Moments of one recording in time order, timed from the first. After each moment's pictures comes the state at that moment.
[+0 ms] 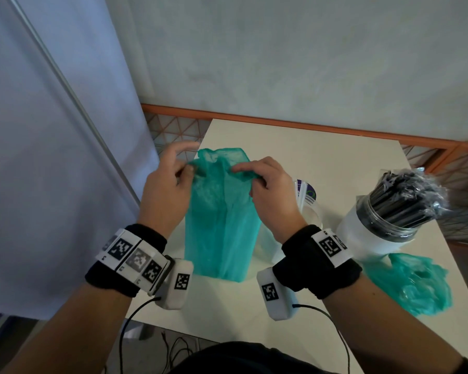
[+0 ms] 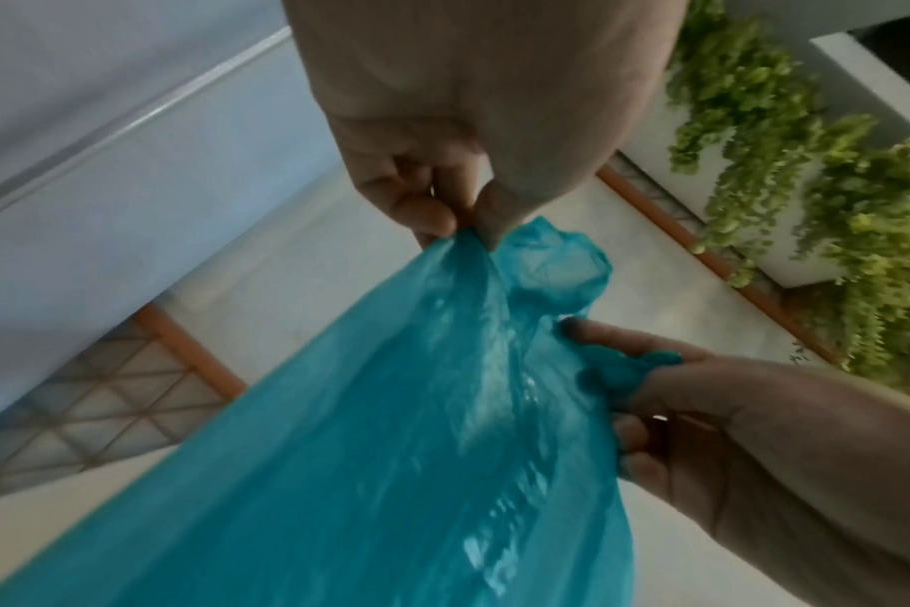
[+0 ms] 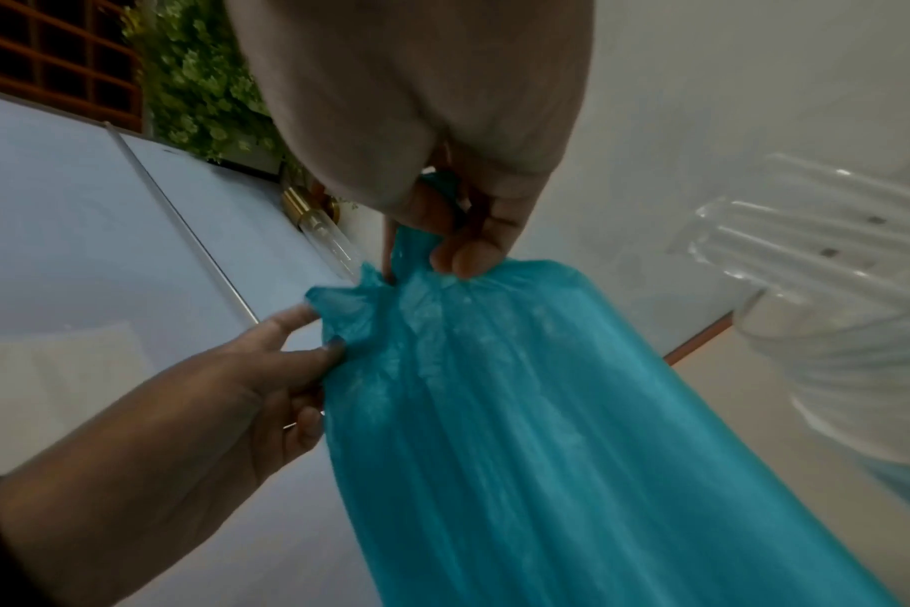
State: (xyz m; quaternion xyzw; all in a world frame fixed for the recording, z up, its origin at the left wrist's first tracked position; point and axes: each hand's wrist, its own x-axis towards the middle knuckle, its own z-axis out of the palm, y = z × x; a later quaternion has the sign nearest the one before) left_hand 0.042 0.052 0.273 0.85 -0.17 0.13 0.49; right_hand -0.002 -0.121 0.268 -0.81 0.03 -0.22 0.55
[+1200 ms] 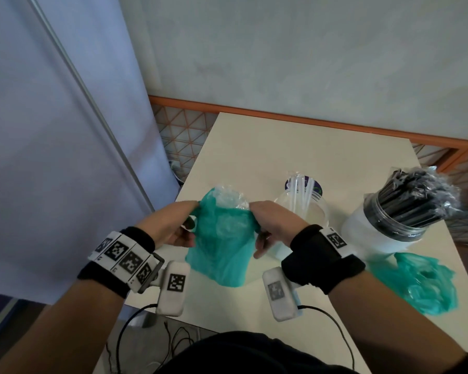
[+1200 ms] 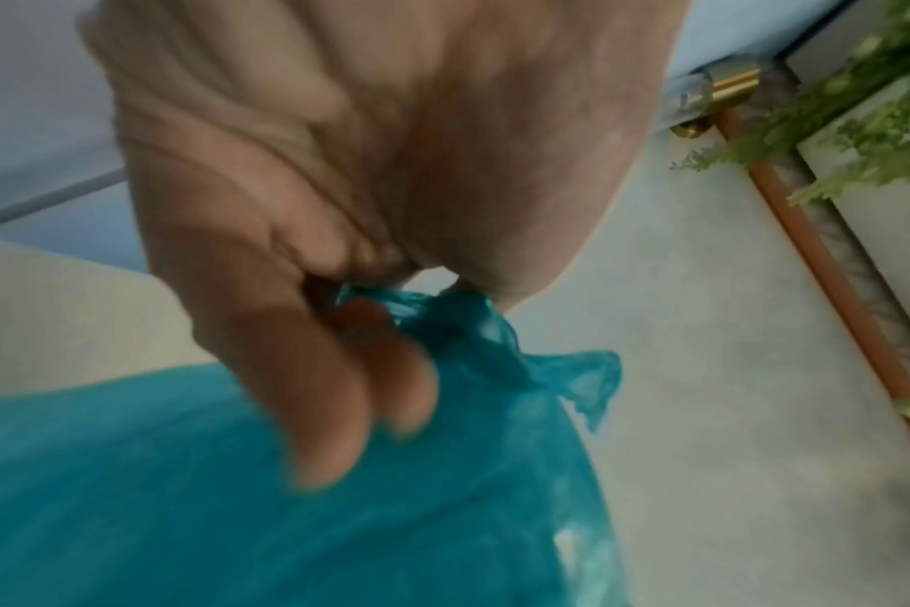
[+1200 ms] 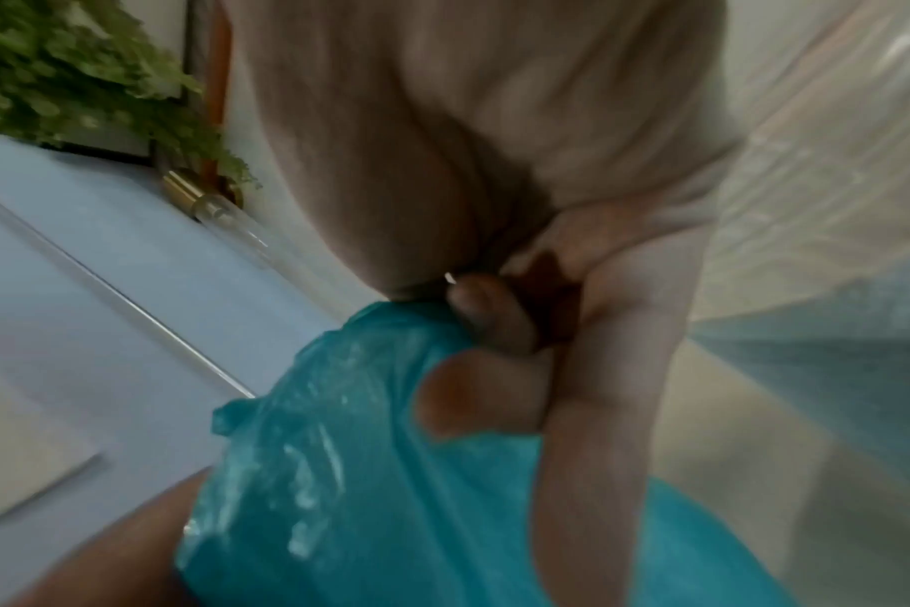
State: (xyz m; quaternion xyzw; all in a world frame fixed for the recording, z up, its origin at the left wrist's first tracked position) left_hand 0.026 0.069 0.254 0.77 0.16 -0.35 0.51; right_hand -0.013 -0.119 0.256 -0.74 0.22 0.29 0.56
